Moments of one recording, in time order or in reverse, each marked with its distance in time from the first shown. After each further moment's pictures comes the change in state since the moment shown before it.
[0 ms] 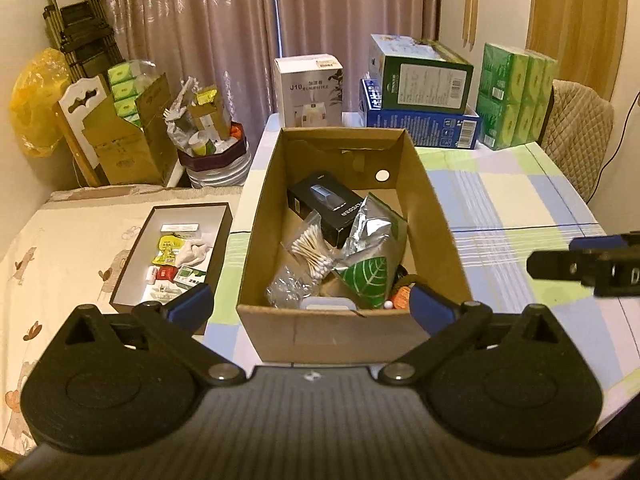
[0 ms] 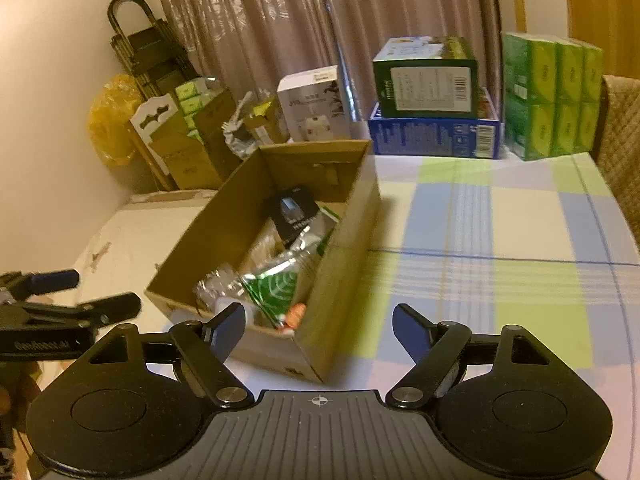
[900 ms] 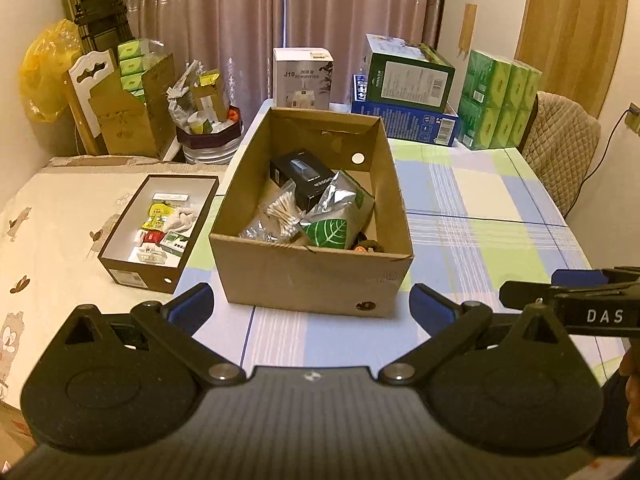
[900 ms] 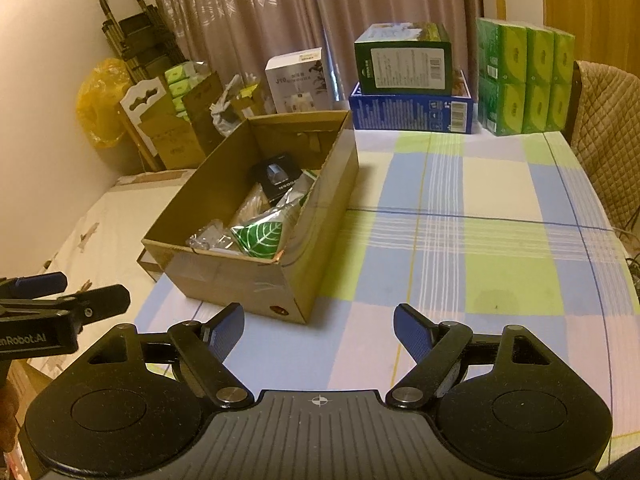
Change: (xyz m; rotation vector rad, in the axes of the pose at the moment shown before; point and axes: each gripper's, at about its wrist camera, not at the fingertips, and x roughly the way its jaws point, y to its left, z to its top) left arm -0.052 -0.026 -0.044 -0.099 0.019 -0.032; right arm -0.031 0.003 -0.042 -0.005 0.037 -0.040
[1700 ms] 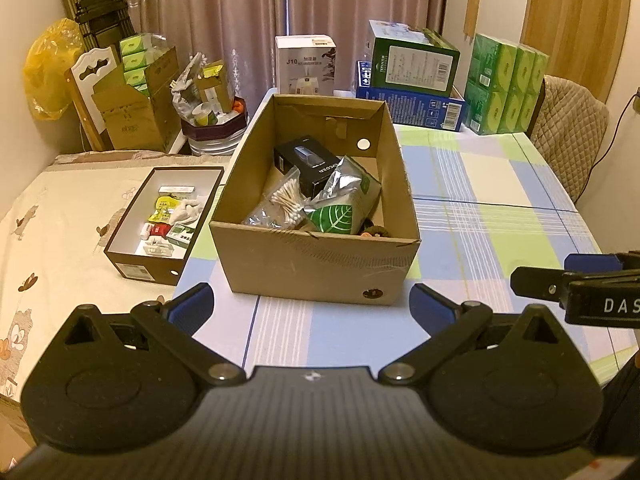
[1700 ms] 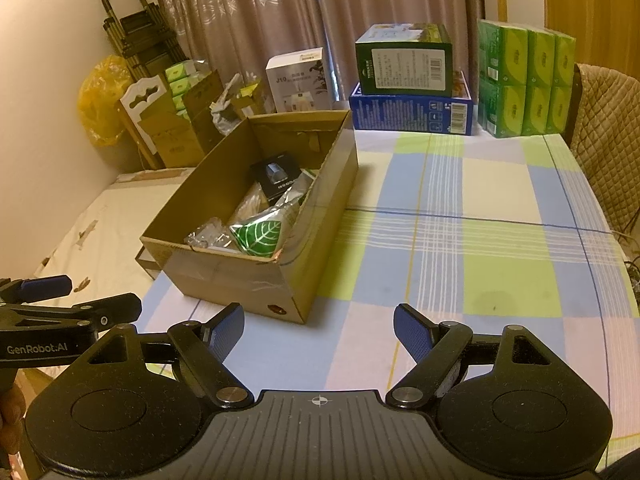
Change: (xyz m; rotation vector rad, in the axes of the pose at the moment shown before) left arm 0.010 -0.006 -0.005 0.023 0.029 0.030; right arm 0.000 -0.001 0.001 -0.008 -0.002 -0.006
